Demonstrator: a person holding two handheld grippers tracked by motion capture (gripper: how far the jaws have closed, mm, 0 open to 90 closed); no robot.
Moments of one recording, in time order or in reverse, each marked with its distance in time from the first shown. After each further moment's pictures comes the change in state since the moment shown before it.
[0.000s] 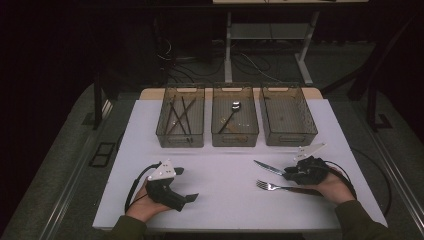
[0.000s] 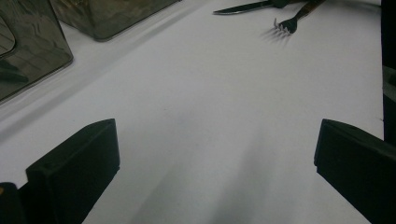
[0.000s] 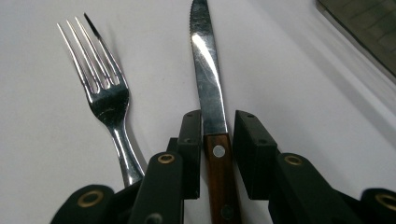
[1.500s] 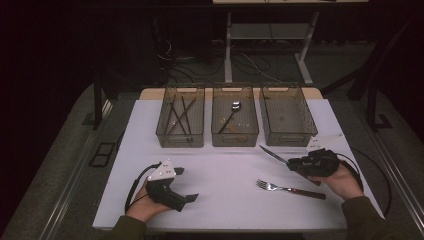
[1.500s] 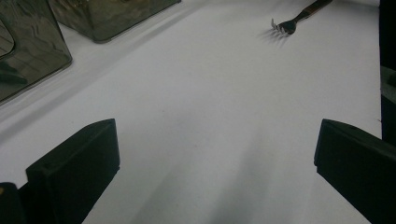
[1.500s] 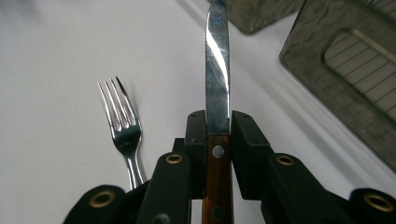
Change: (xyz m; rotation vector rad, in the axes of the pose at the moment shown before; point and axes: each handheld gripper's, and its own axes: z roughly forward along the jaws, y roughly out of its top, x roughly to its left) left arm -0.001 0.000 0.000 -0.005 -0.003 -0.001; right arm -0.013 0.009 -0.034 -0.147 0.049 0.019
